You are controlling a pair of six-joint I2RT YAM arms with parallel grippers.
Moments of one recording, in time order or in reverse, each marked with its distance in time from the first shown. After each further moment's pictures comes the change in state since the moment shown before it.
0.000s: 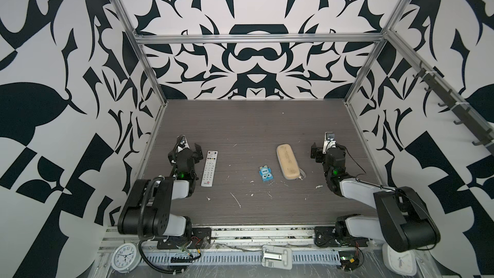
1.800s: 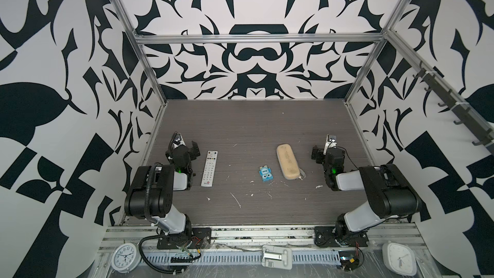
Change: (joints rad) left arm 0.090 0.089 0.083 -0.019 0.095 -0.046; right arm -0.073 0.225 0.009 0.164 -0.057 0.066
